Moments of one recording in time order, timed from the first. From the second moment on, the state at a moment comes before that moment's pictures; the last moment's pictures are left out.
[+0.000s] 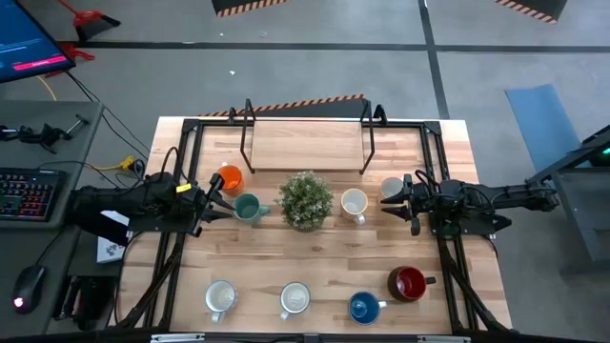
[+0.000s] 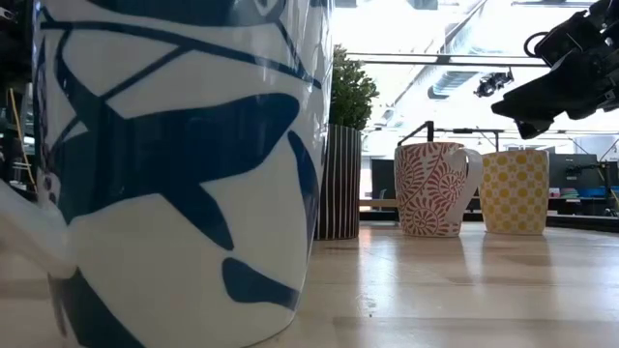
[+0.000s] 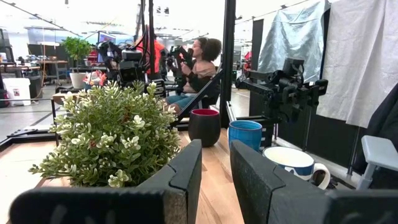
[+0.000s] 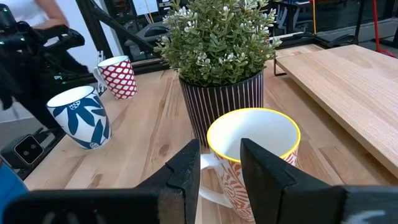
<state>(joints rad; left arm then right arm) 0.01 0.02 0.01 0.14 0.31 -0.05 0.09 0.10 0.07 -0.13 0.06 0.18</state>
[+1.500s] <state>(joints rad) 0.01 0.01 0.01 0.48 0.10 -0.17 0.09 0.10 0.07 -0.13 0.06 0.18</state>
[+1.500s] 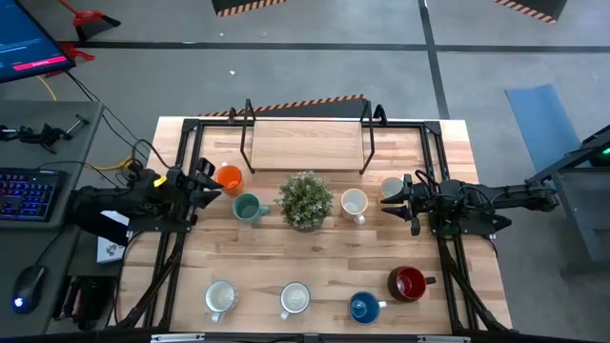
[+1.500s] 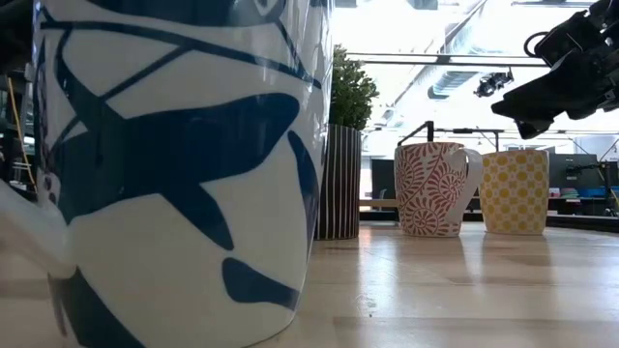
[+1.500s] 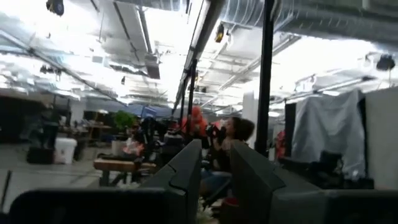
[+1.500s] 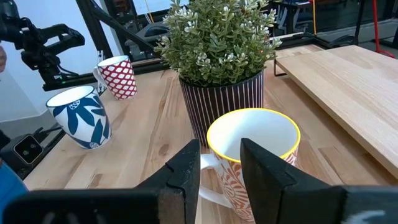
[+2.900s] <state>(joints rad) 0.01 0.01 0.01 0.47 -0.08 -0.37 0.09 0.10 0.07 0.17 0.20 0.38</state>
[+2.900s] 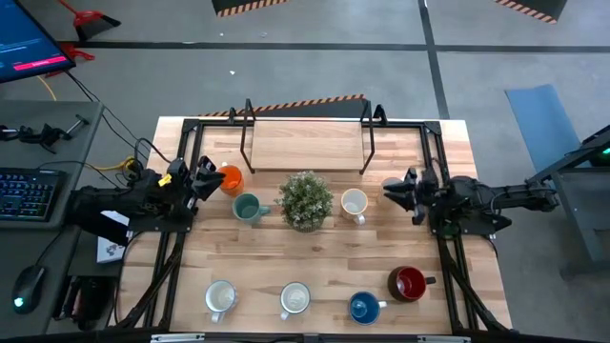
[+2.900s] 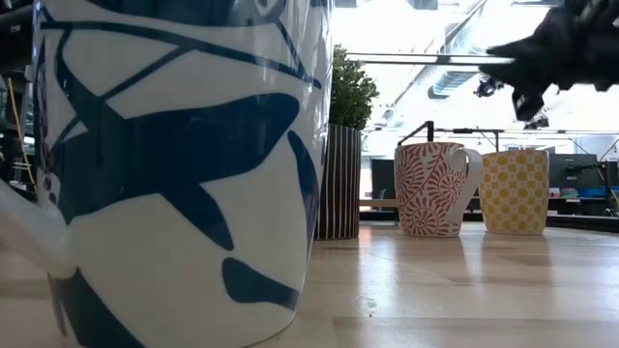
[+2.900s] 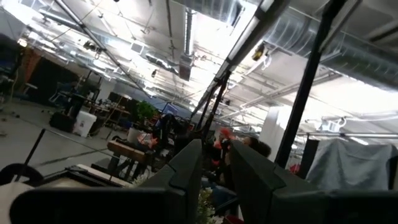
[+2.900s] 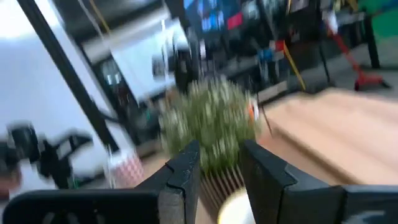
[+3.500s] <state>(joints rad) 0.01 0.01 0.01 0.47 -0.10 -0.37 0.09 0.10 0.07 0.21 0.26 0.37</state>
